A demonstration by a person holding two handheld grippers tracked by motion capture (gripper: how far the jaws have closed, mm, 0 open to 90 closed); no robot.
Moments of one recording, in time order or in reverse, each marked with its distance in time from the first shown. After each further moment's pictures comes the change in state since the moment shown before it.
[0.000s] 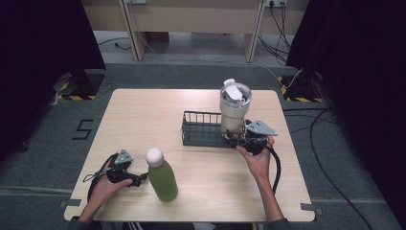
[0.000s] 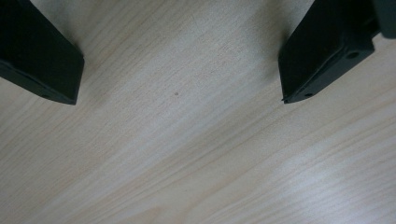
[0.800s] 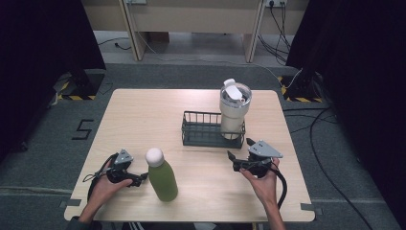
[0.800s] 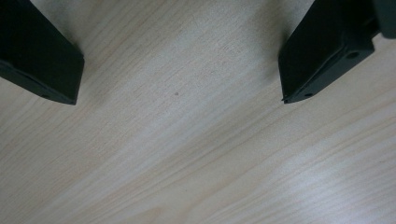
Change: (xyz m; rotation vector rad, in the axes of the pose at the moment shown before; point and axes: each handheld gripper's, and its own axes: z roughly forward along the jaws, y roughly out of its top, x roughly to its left) left arm 0.000 0.000 0.000 -0.001 -0.001 0.000; right arm 0.027 -0.028 -0.052 0.042 0.073 -0.048
